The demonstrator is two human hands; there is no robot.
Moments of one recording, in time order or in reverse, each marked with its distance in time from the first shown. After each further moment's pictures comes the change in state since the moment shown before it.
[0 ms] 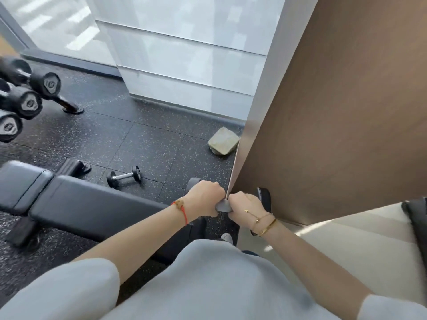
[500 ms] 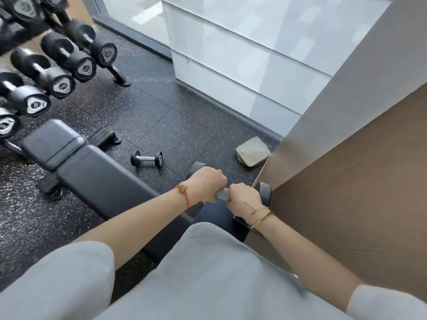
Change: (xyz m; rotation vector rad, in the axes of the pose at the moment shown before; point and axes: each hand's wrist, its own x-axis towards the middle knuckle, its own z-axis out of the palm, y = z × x) left_hand 0.061 -0.098 -0.033 -0.073 -0.012 -0.221; right_hand 0.138 0.008 -0.060 -0.083 -0.029 -0.157
